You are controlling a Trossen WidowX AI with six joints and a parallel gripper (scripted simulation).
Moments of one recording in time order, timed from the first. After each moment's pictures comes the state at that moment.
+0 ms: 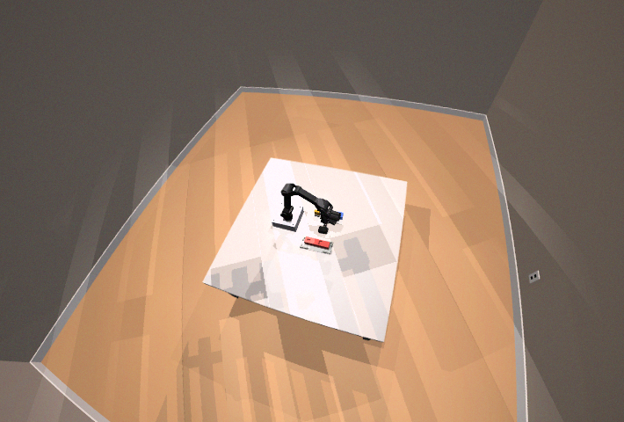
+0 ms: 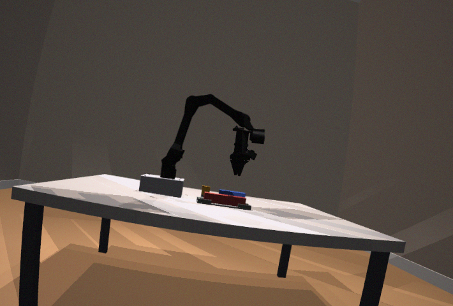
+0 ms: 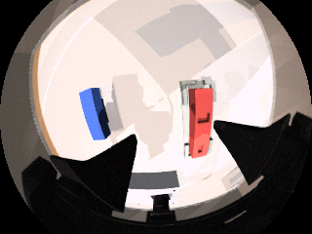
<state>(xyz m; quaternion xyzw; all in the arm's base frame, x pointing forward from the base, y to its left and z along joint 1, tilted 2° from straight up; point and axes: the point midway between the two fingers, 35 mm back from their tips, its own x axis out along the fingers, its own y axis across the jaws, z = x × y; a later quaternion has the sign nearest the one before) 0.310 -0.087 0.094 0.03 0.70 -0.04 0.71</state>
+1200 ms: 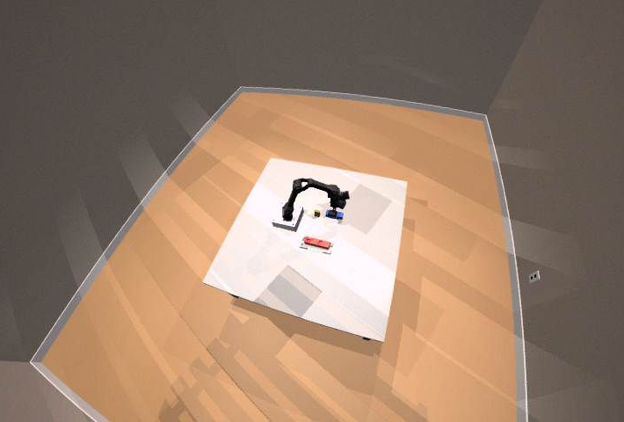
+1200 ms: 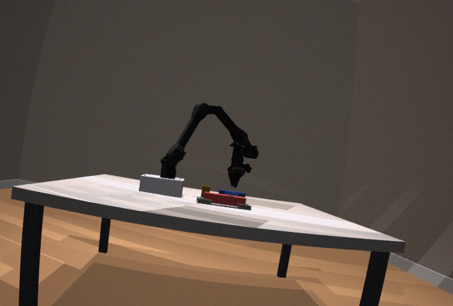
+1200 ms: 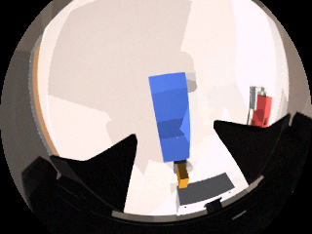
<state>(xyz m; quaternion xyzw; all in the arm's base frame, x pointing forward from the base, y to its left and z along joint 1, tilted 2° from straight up) 0.351 0.093 0.033 0.04 0.70 -0.03 0.71</state>
